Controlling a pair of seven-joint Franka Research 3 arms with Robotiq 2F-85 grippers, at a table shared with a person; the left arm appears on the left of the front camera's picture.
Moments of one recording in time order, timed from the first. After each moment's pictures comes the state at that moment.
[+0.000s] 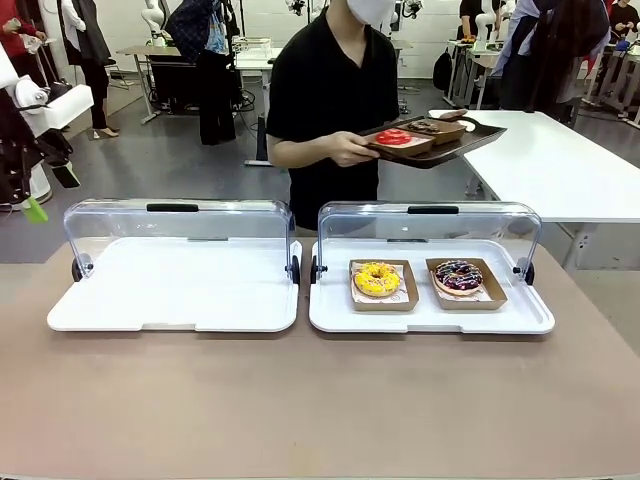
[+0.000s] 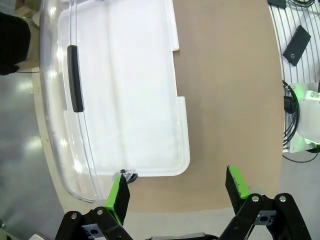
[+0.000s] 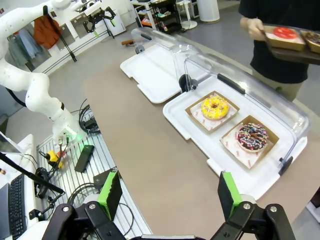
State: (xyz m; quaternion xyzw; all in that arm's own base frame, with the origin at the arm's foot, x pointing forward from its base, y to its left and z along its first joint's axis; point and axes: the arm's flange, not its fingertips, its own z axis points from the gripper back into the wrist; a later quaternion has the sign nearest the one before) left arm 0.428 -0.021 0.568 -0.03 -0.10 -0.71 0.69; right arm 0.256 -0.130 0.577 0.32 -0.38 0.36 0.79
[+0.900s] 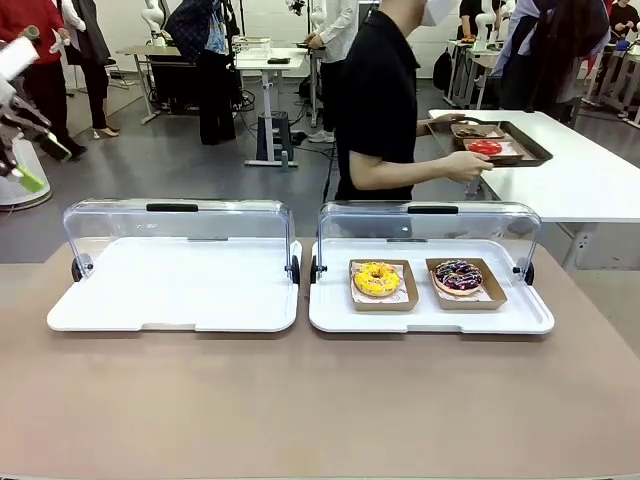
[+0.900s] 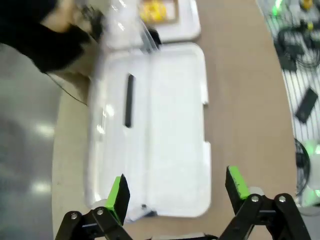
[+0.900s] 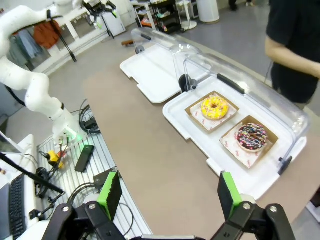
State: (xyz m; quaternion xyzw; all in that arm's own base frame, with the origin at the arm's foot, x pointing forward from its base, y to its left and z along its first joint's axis) left arm 0.454 0.060 0.576 -0.16 -0.28 -0.65 0.68; right arm 0.256 -0.130 0.577 0.32 -0.38 0.36 0.79
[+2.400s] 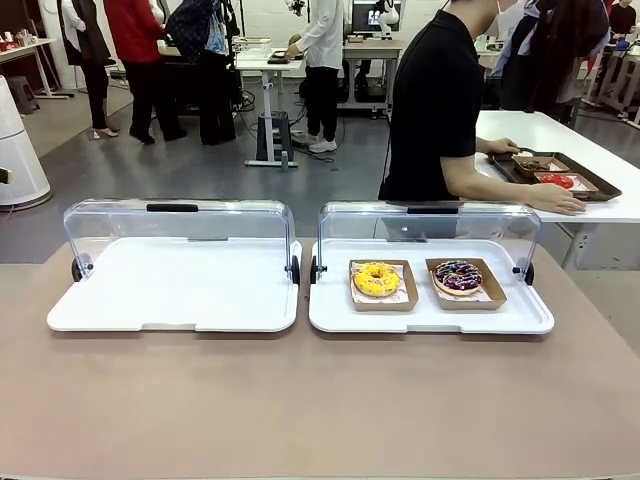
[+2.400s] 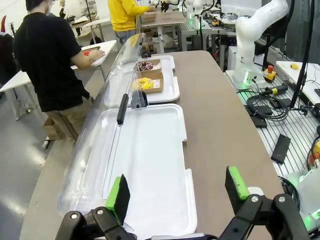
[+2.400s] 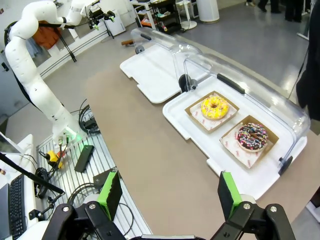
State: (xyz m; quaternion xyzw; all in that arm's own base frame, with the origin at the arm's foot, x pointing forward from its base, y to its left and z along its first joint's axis) left arm 0.475 0.214 0.475 -0.40 -0.40 -0.59 0.58; right arm 0.256 -0.130 0.577 0.32 -0.38 0.36 0.79
